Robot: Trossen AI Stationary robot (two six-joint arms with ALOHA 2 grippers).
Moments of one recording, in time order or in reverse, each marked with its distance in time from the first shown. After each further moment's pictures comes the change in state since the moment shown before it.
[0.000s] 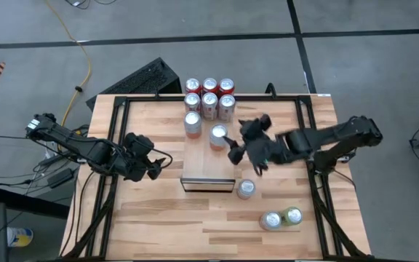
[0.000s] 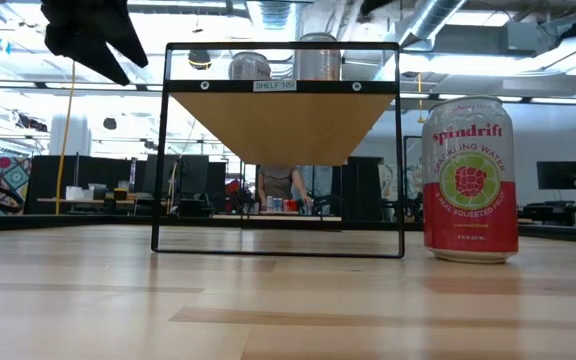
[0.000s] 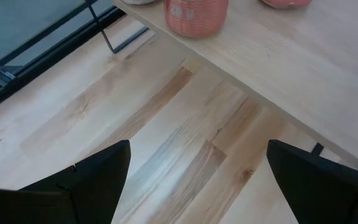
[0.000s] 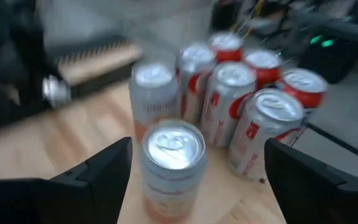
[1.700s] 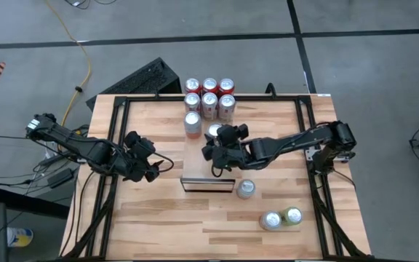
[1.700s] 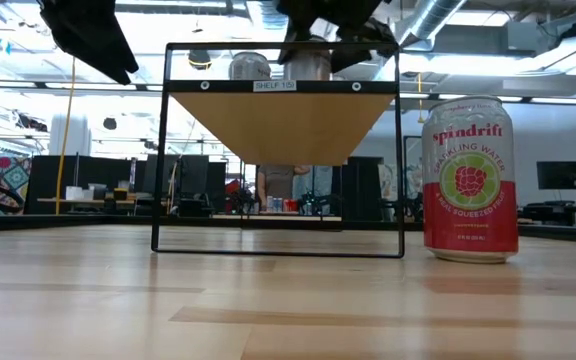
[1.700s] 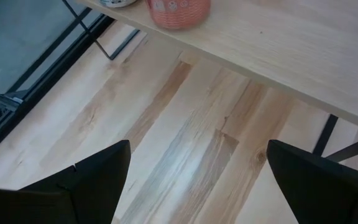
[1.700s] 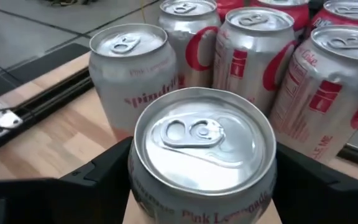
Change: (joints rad) left arm 0.000 0.000 0.000 -0.020 0.025 0.169; right arm -0.094 0.299 0.003 0.171 0.048 0.259
